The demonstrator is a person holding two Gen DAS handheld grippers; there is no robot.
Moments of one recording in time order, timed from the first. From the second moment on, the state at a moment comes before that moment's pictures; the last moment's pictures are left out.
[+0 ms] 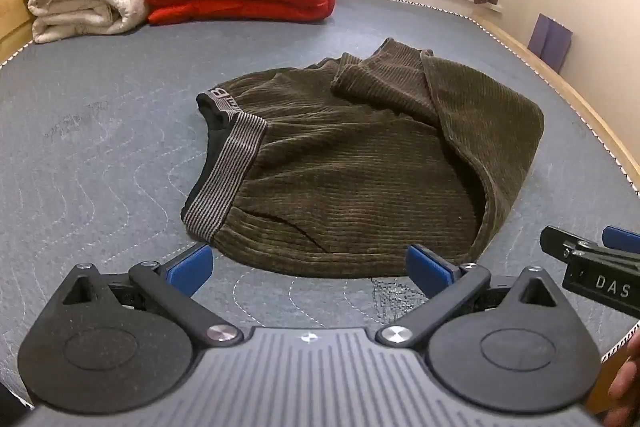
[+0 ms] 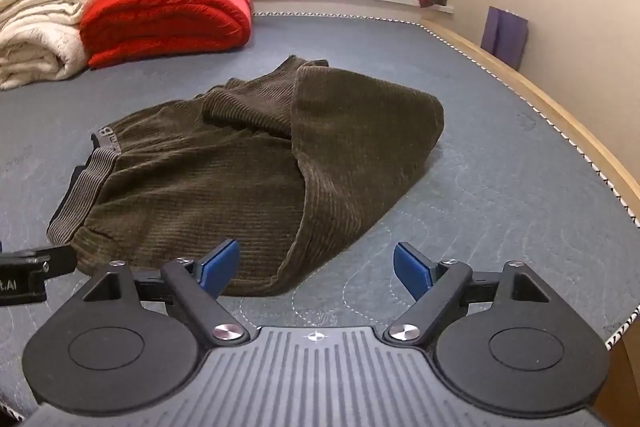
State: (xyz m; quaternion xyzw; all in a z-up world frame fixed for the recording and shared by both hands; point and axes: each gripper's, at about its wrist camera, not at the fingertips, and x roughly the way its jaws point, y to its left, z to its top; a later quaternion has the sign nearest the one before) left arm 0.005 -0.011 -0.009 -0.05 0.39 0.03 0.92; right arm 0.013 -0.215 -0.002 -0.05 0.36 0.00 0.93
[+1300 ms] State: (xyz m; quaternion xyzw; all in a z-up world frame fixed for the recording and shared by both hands) left arm 0.010 -0.011 -0.017 -0.06 0.41 0.03 0.91; right arm 0.021 -0.220 -0.014 -0.04 0.40 -0.02 0.92
